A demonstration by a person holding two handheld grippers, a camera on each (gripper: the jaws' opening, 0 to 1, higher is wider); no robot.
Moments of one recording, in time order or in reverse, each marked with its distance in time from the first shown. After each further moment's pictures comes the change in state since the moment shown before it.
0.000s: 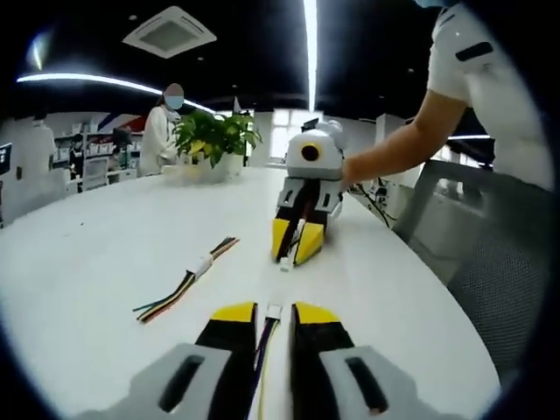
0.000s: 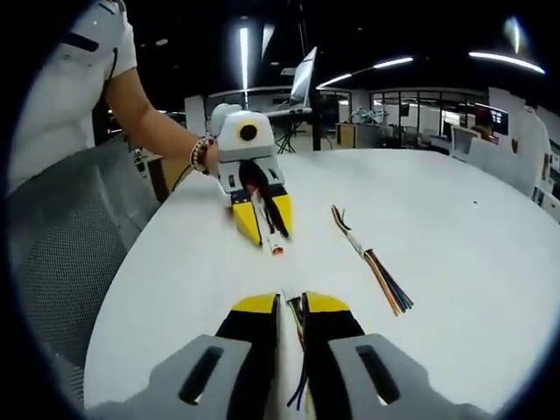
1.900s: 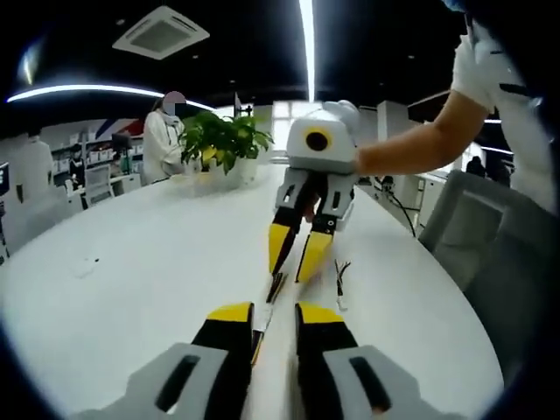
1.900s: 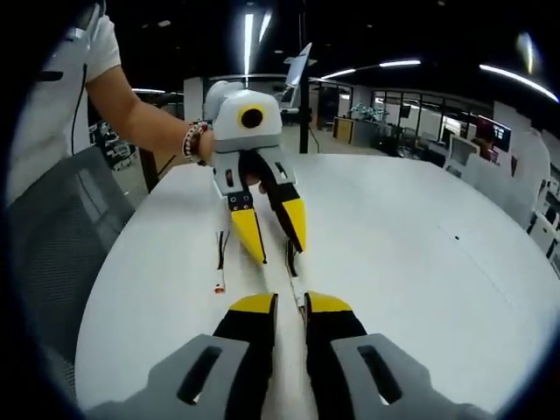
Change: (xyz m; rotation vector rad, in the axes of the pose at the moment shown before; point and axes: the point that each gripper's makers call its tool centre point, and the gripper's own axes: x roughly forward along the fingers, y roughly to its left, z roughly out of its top) left arm 0.010 0.060 0.047 0.029 0.016 0.035; right arm 0.001 -0.054 0.045 -0.077 0.068 -0.057
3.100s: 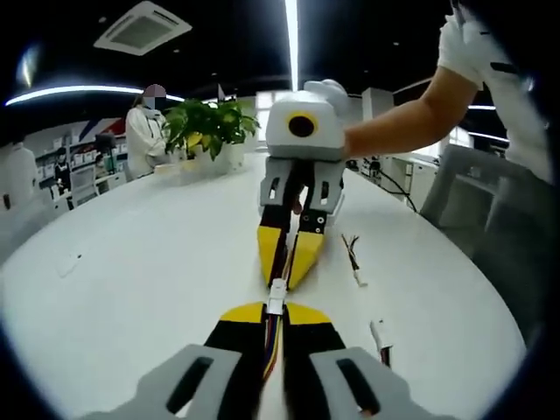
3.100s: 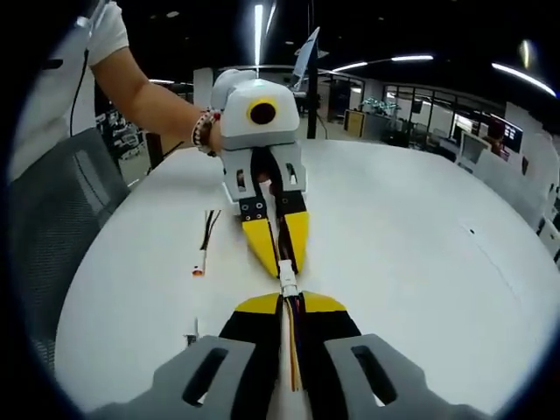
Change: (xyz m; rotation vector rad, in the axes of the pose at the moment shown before) left arm 0.028 0.014 -0.031 0.051 0.060 -0.065; right arm 0.033 -0.021 -0.026 -0.022 0.047 0.048
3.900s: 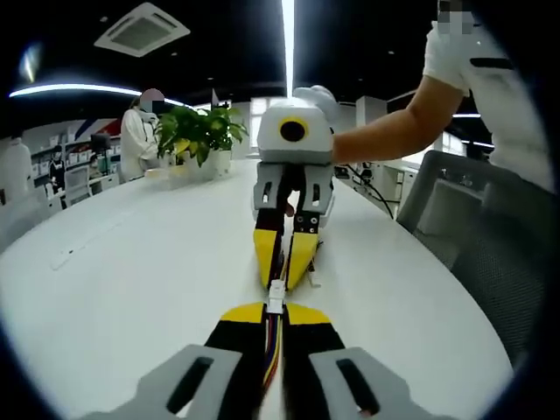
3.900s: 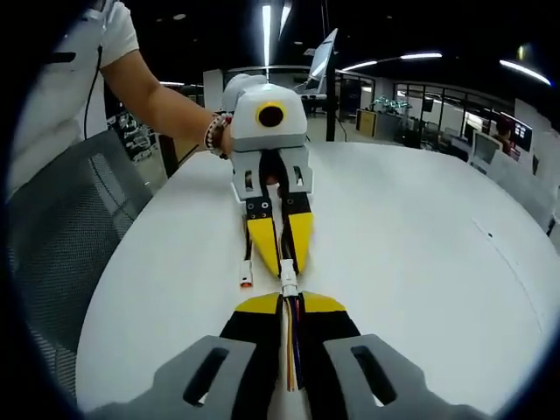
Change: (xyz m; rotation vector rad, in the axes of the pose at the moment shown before) left arm -0.018 -0.038 0.004 -0.014 -0.039 -0.046; right arm -0.005 0.048 0.015 -0.002 -0.001 0.064
